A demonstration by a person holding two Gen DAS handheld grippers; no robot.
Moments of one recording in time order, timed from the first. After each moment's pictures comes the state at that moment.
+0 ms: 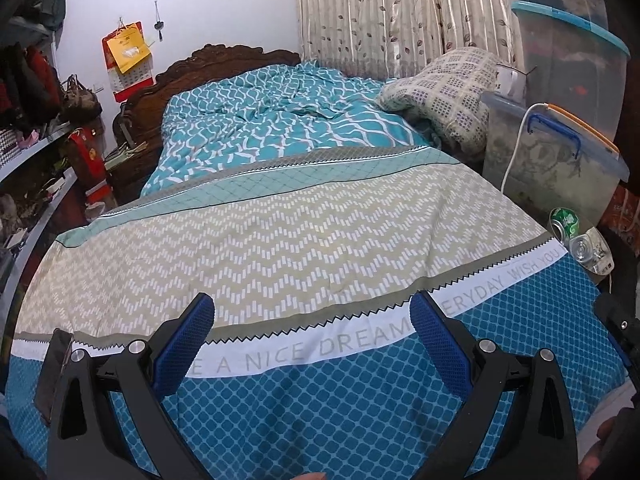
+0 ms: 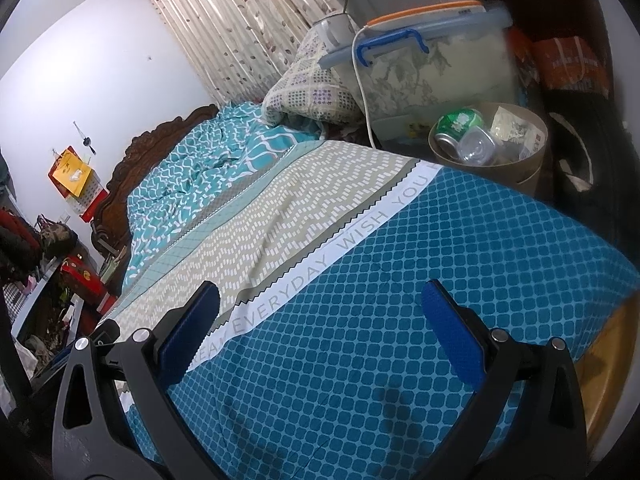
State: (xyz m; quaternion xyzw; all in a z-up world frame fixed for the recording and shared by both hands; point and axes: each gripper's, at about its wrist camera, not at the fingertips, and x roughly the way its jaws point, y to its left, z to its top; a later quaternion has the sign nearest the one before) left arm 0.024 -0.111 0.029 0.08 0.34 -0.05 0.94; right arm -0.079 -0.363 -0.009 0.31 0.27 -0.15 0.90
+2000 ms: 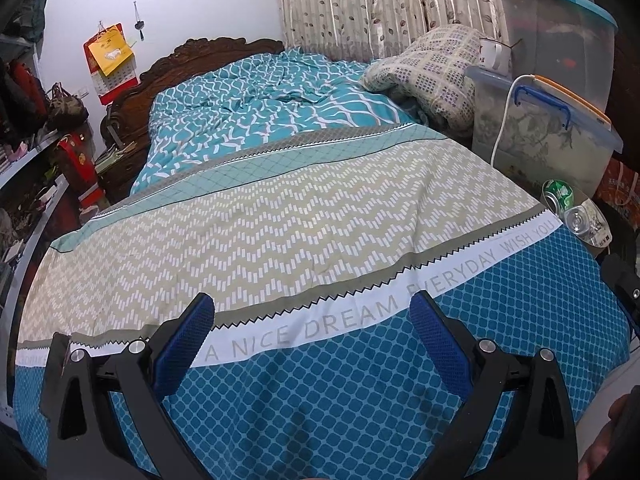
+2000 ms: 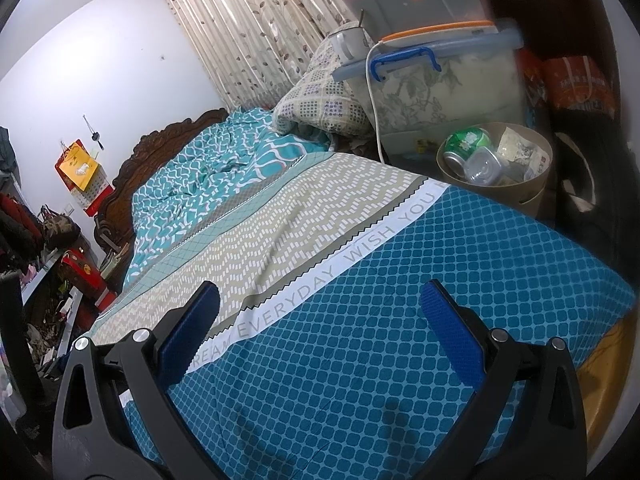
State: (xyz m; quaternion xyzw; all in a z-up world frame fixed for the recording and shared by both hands) left arm 0.020 -0.127 0.017 0.11 0.36 -0.06 0.92; right arm -0.082 -0.357 0.001 0.29 0.26 -0.15 0.91
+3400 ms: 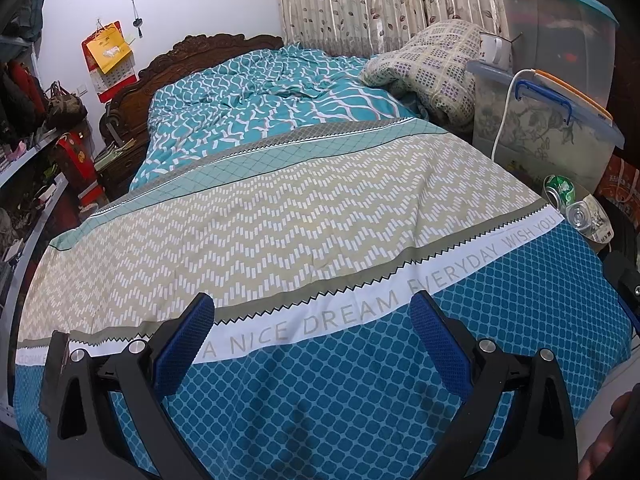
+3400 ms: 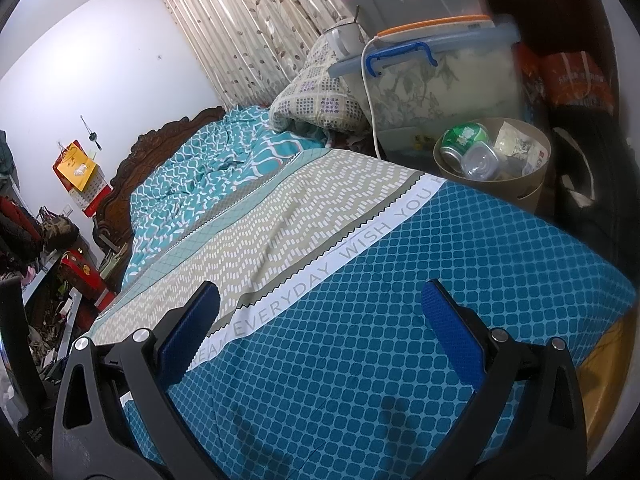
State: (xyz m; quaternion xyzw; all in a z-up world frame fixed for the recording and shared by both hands) left arm 0.023 -0.124 0.013 0.11 0.37 -0.06 0.92; right arm -0.082 -0.364 -0.004 0.30 0.26 -0.15 0.91
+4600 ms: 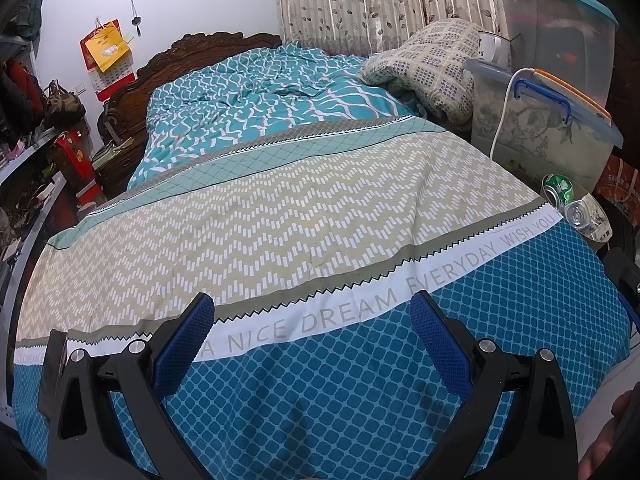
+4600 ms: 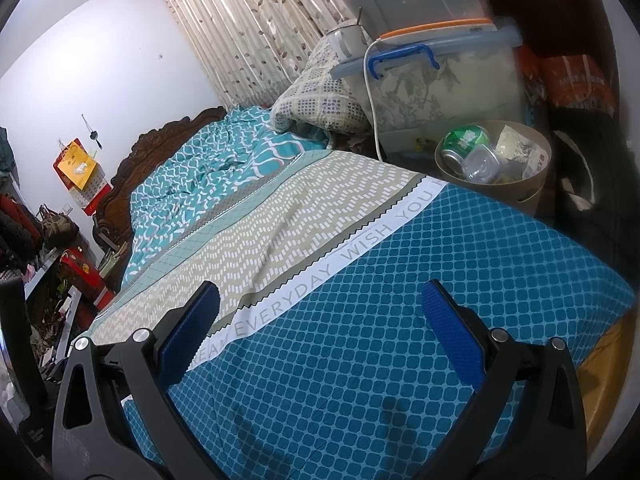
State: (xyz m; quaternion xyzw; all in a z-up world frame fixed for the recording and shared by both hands) left arm 0.024 -0.125 0.011 0.11 0.37 -0.07 0.92; right arm -0.082 -0.364 -0.001 0.29 0.26 -0.15 0.91
